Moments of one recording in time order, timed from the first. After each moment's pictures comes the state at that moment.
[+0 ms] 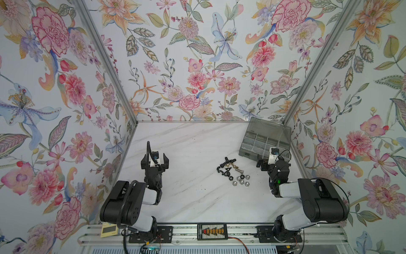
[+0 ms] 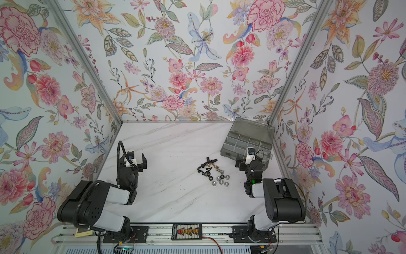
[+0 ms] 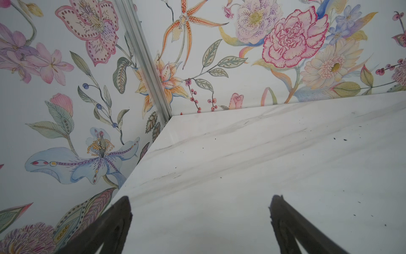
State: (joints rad) left arm -0.11 1.45 0.22 1.19 -0.34 0.19; right arm 0.02 1.50 0.31 0.94 0.04 -0.03
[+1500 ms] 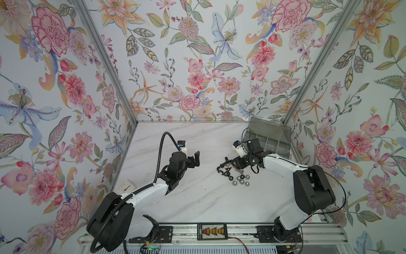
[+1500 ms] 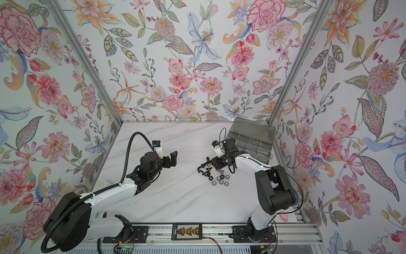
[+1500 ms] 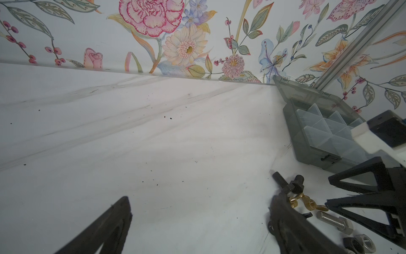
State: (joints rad) left arm -0.58 1.31 0.62 0.32 -0.23 -0.35; right arm 0.36 1.67 1.00 -0.33 -0.24 -0.19
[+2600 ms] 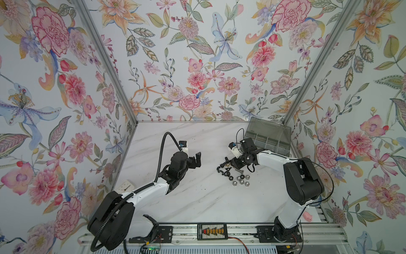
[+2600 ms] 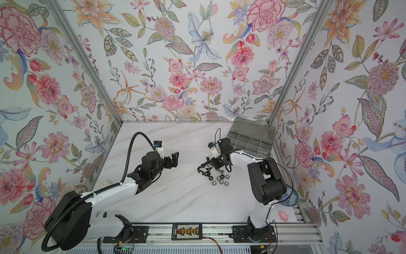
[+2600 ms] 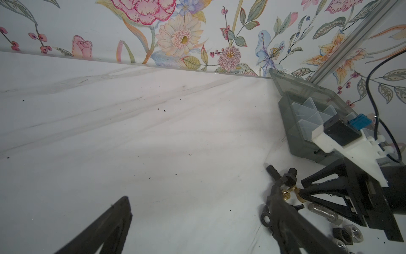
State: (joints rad) left arm -0.59 1.32 0.64 0.28 -0.21 -0.37; right arm 0.38 1.80 1.08 -0.37 -0.26 -0.21
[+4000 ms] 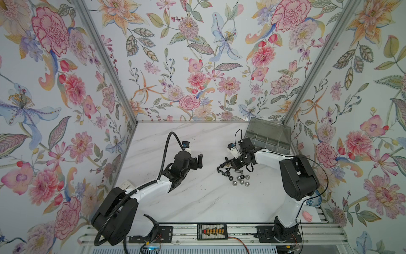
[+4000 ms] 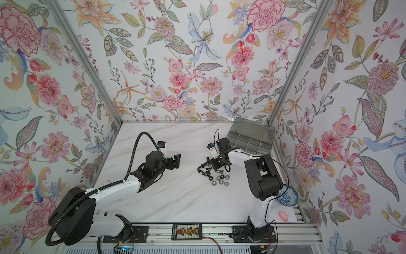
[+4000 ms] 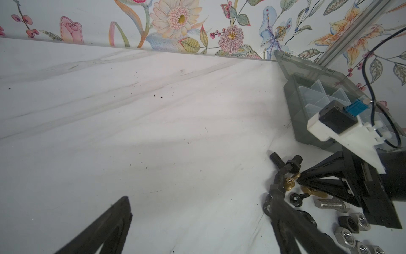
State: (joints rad) left arm -0.61 1.37 0.67 0.21 -0.21 -0.37; right arm 0.38 1.86 1.12 -0.40 -0.27 -0.20
